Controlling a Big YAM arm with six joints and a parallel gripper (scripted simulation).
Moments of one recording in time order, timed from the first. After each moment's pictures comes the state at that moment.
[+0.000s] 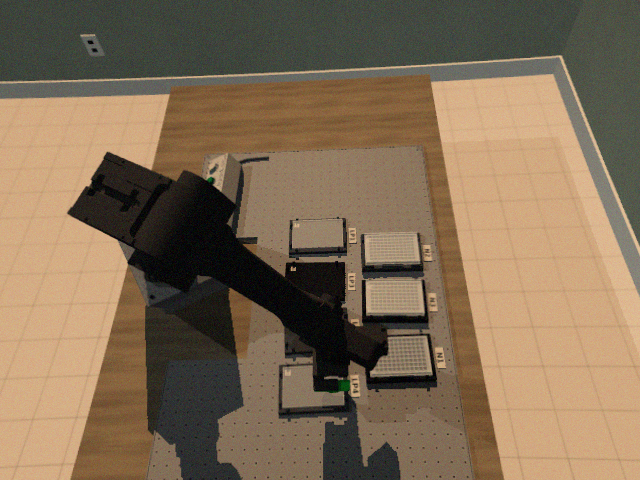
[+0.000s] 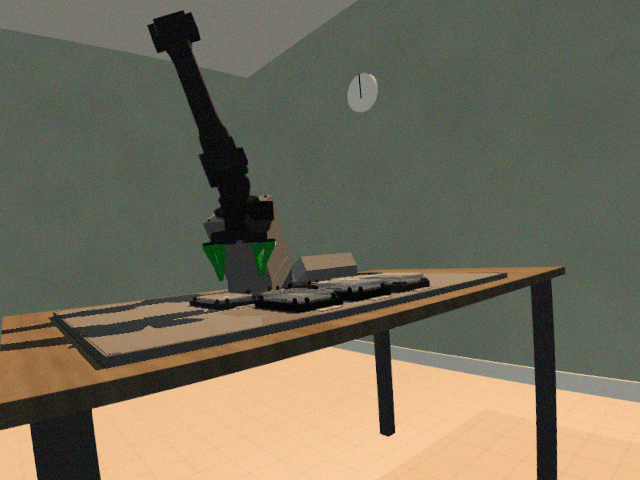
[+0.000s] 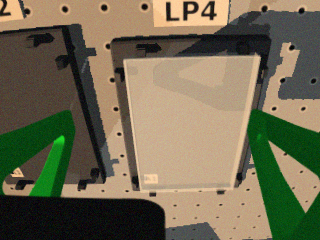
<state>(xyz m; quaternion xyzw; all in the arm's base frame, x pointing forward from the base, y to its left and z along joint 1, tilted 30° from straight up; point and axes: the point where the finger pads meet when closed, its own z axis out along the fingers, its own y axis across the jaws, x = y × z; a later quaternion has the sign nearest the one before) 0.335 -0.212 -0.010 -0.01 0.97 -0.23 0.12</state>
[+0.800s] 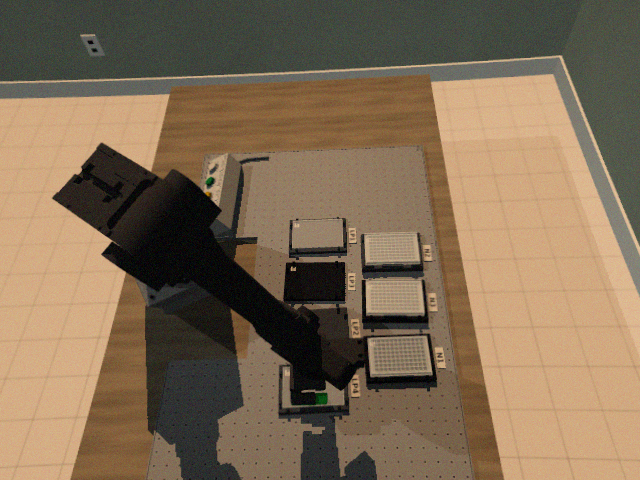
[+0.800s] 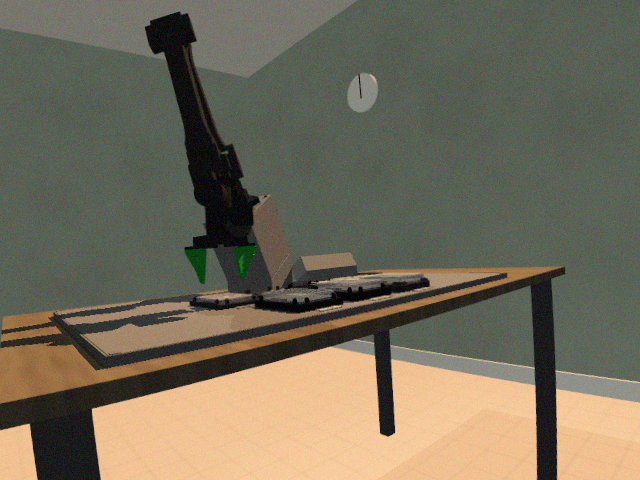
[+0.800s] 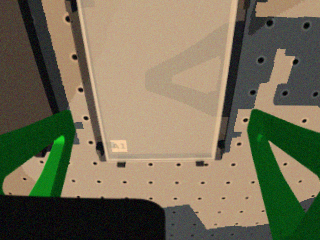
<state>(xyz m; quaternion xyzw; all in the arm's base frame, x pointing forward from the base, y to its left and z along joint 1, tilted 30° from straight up) 0.292 -0.238 -0.015 -0.02 0.97 -0.23 0.12</state>
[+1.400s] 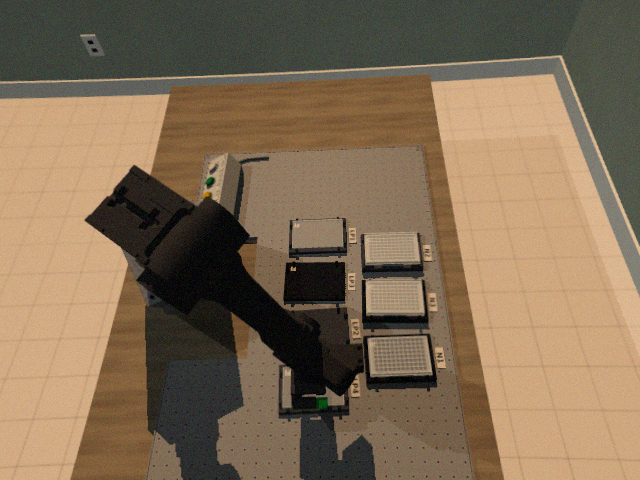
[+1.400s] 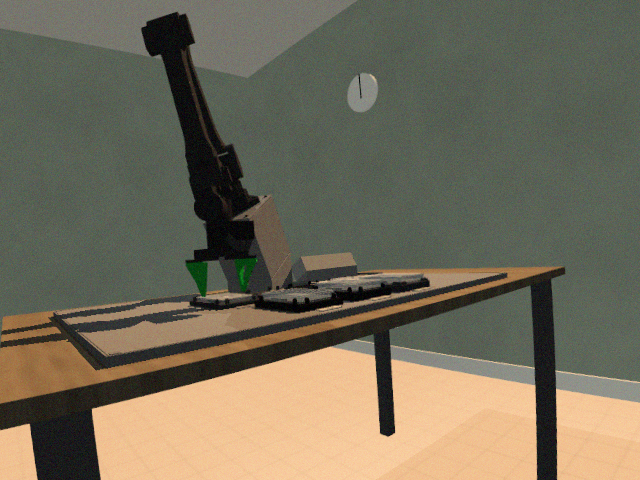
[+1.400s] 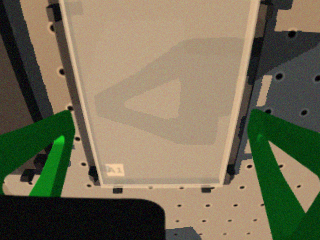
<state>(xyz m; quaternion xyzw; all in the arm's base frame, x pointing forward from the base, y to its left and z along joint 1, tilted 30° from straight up) 0.297 -0.249 -0.040 -0.02 0.97 -0.23 0.11</state>
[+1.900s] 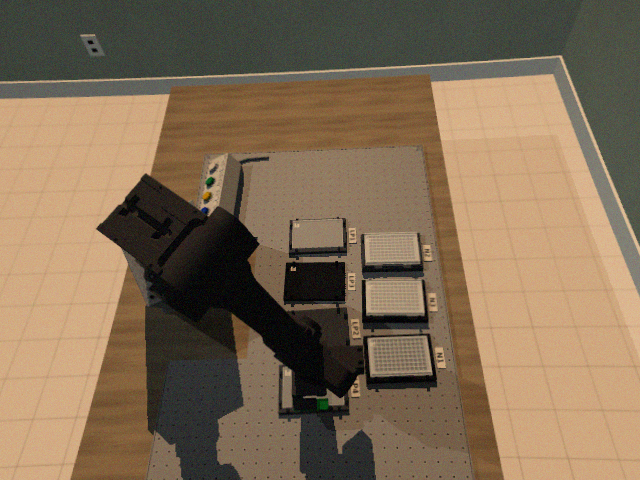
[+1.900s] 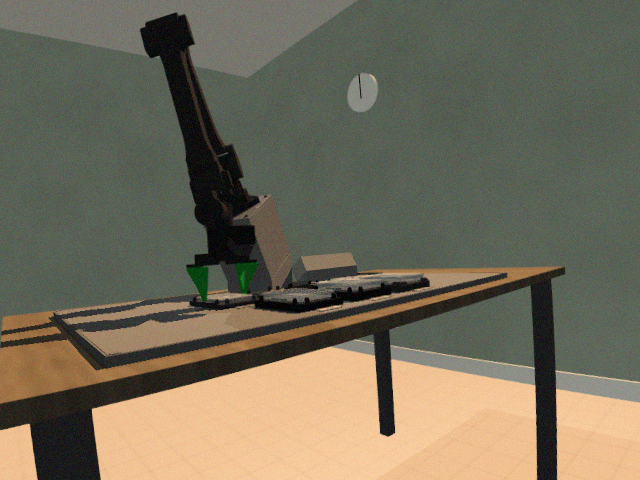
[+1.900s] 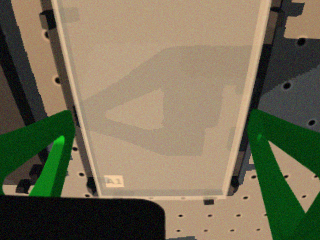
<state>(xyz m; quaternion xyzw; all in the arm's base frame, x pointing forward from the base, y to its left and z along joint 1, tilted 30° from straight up) 0.300 -0.252 -0.048 -0.02 0.97 -0.23 0.11</state>
